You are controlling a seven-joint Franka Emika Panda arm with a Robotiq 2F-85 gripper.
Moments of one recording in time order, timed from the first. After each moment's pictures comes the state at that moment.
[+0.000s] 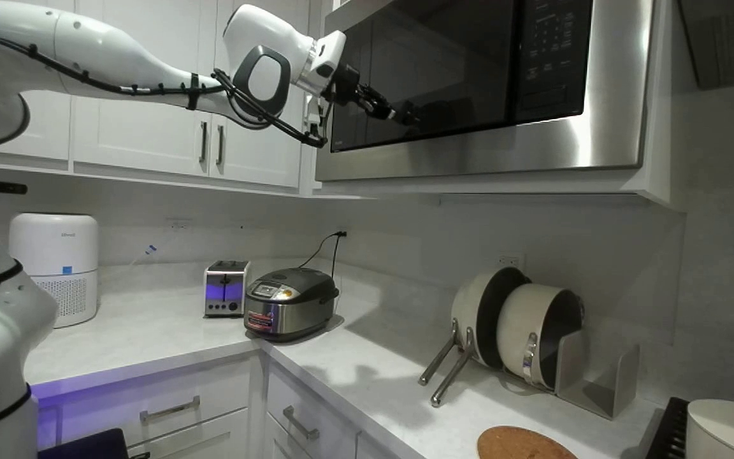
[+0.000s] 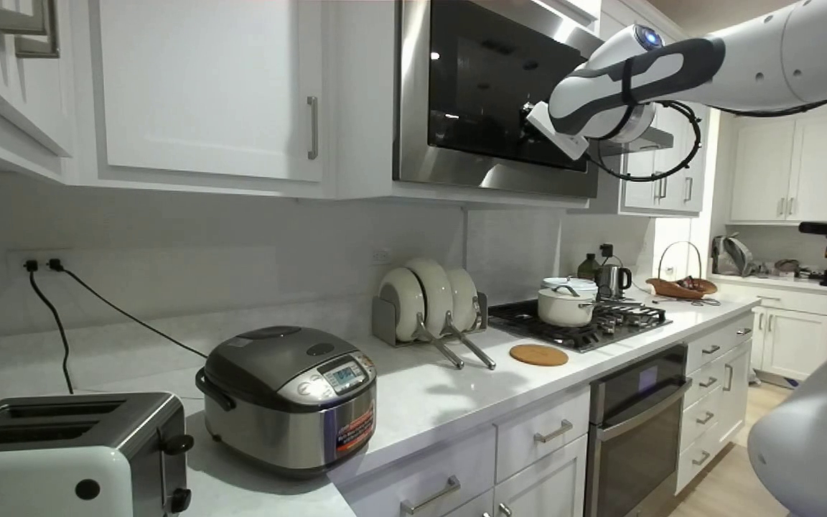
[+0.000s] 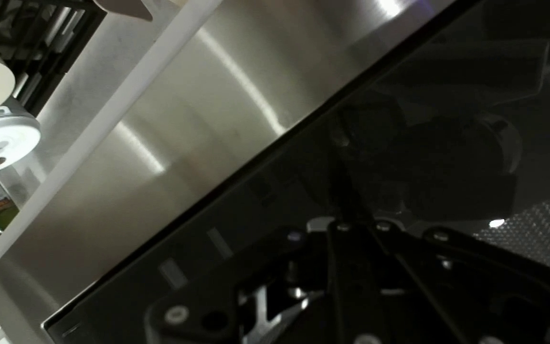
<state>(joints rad) -0.30 -0.38 -0.03 -1.94 0.04 2.88 0.56</state>
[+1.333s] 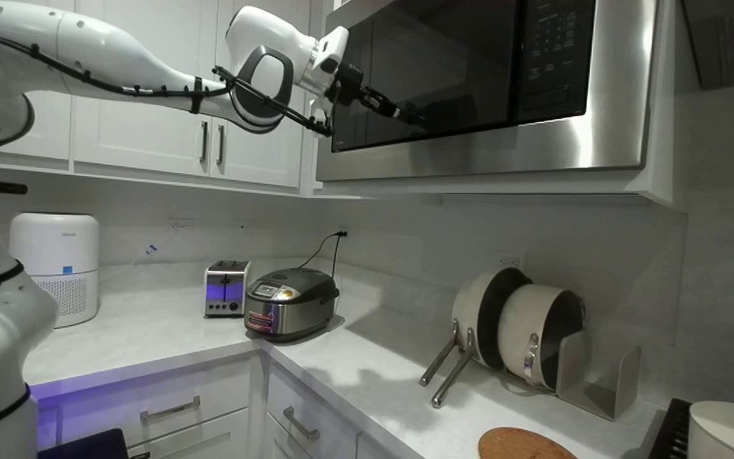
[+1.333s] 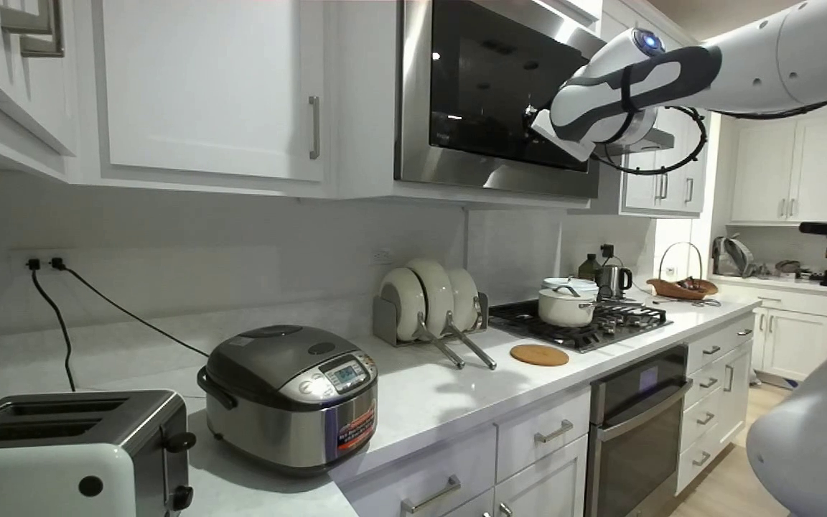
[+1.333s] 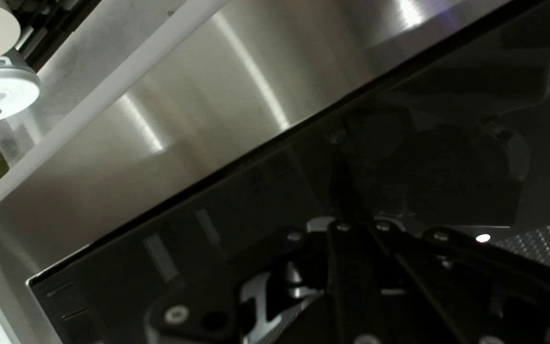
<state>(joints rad) -0.32 -0.36 -0.04 -1.94 -0.02 2.90 0.49</state>
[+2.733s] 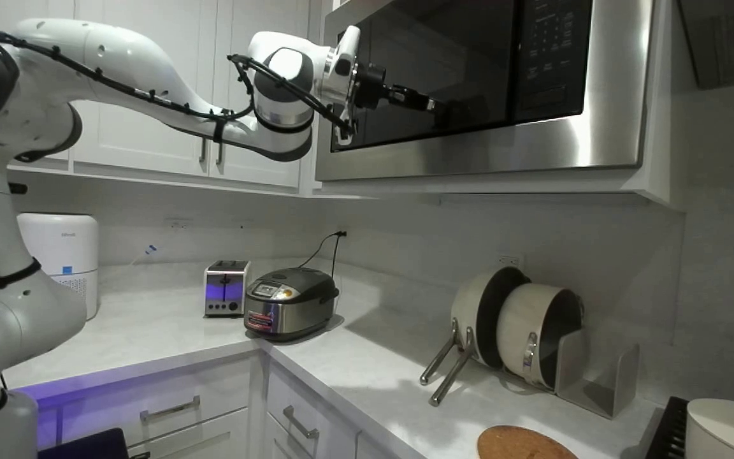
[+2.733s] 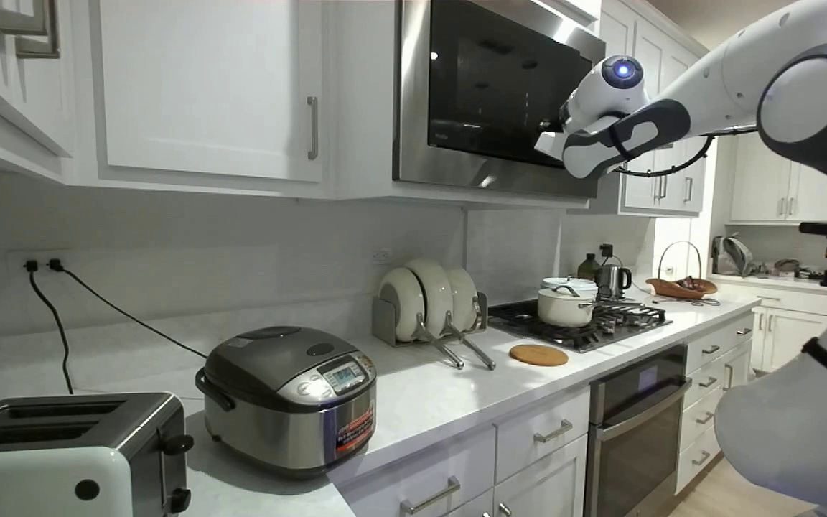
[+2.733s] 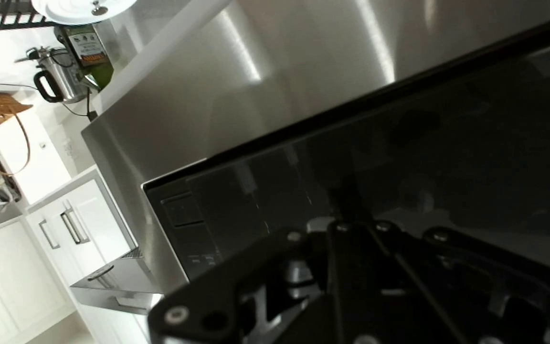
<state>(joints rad) -0.84 -0.28 0.27 -1.88 -0.51 3.01 0.97</state>
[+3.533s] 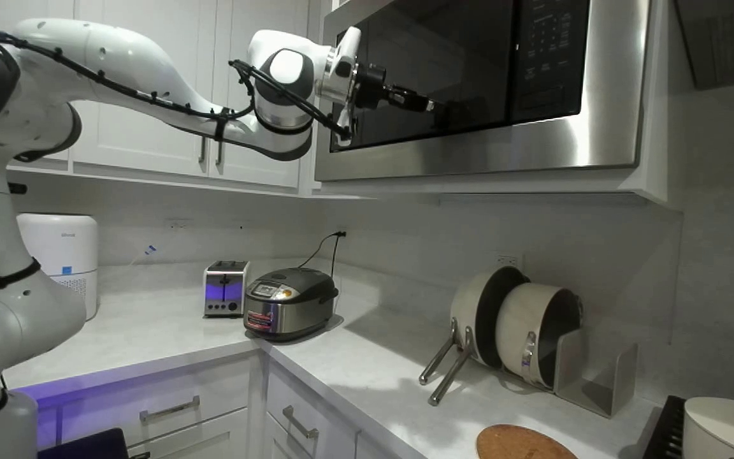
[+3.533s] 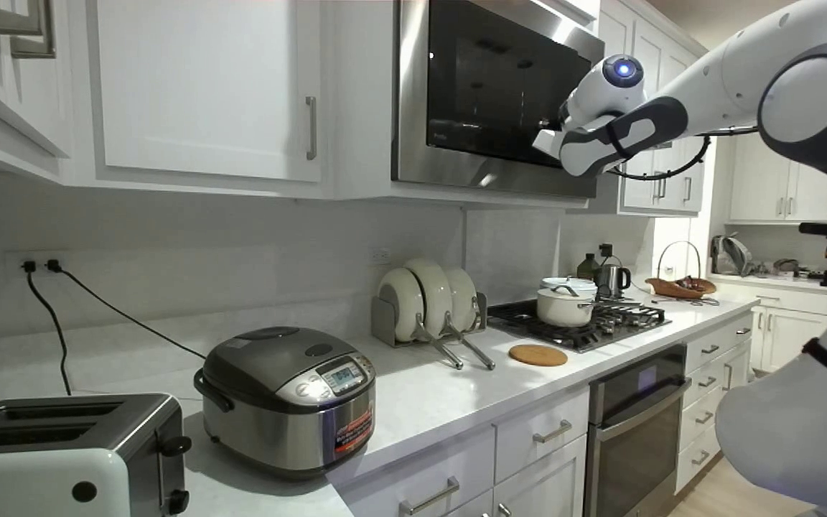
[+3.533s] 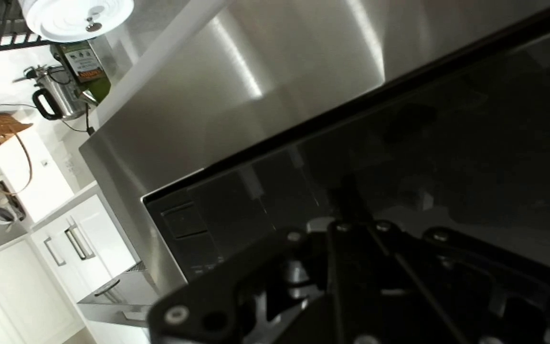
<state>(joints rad) -0.82 -0.28 0.27 -1.88 -0.46 3.01 0.97</state>
